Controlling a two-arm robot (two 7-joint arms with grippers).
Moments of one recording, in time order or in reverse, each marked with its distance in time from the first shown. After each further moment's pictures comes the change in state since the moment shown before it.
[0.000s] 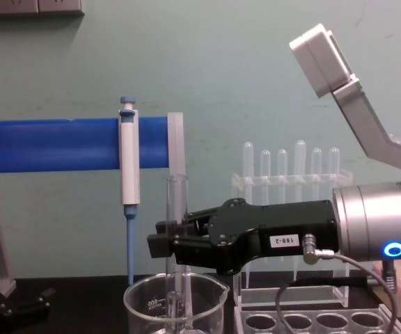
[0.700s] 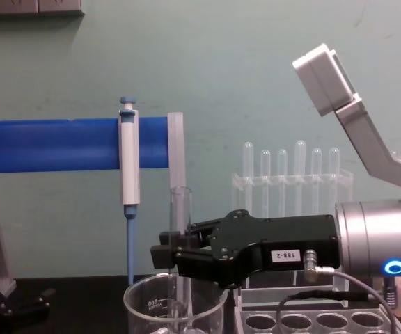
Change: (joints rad) left arm 0.000 0.000 0.000 0.000 0.000 0.000 0.000; right arm -0.030 -0.015 0.020 0.020 -0.025 -0.032 -0.011
